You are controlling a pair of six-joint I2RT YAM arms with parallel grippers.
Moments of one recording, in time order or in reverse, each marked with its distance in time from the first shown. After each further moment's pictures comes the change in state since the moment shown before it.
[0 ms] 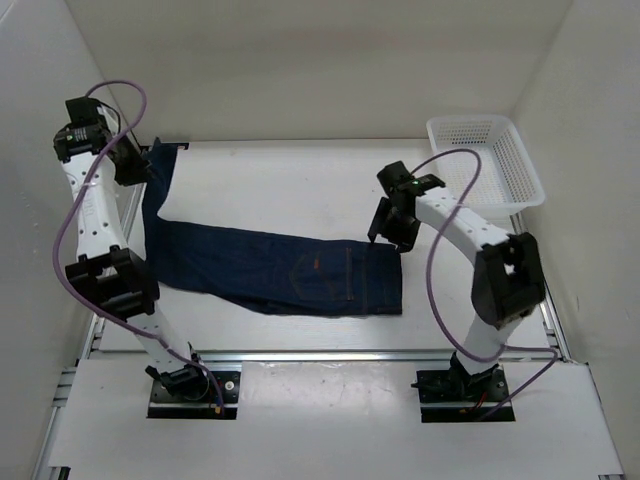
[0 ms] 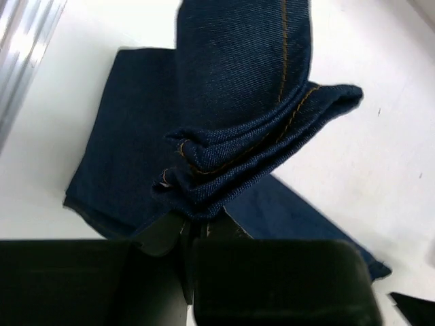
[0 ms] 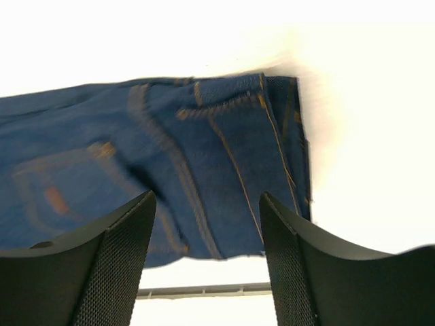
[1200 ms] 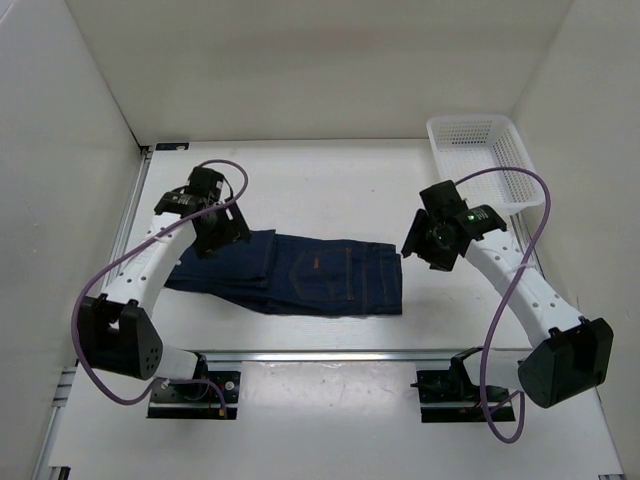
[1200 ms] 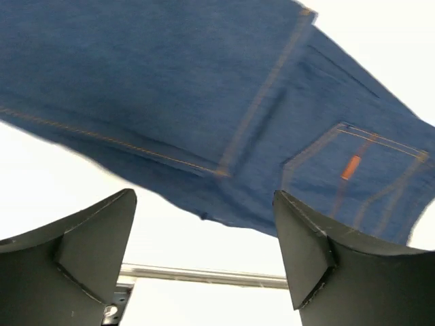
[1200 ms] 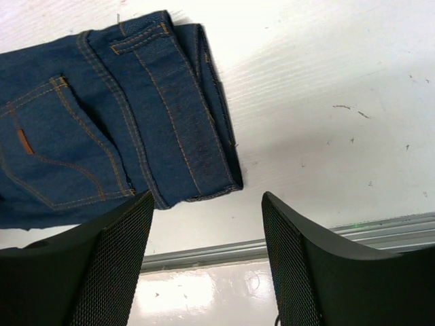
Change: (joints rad) left arm -0.556 -0.438 -0.858 0.217 -0.191 -0.313; right arm -0.058 -0.519 -0.245 -0.085 0.078 -0.056
